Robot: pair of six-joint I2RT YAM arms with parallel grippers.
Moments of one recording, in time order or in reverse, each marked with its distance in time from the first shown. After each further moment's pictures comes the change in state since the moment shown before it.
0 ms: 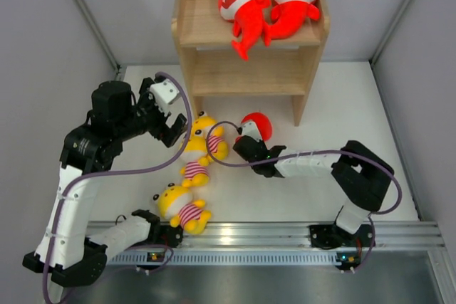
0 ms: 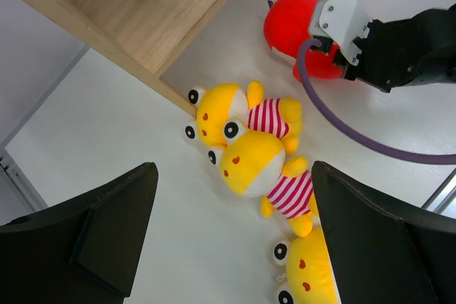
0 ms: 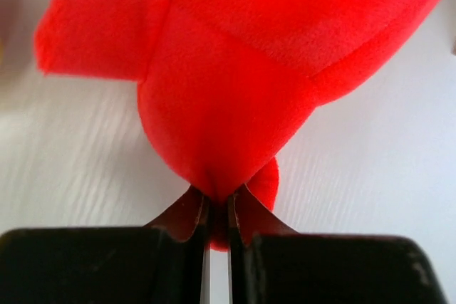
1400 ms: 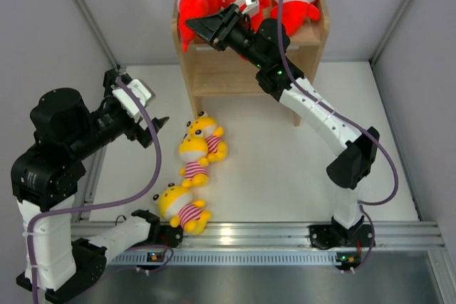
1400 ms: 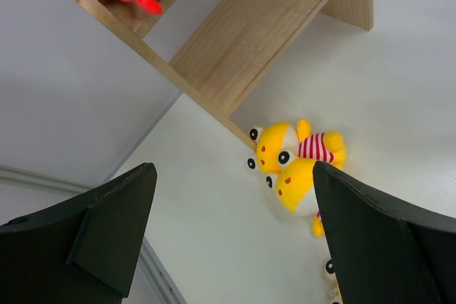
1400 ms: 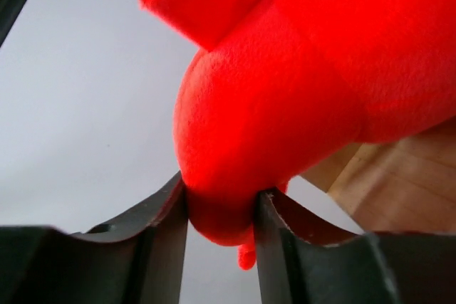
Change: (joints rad) left arm 0.005 -0.005 0.350 -0.130 -0.018 0.110; right arm -0.264 0.194 1.136 0.381 -0.887 0.761
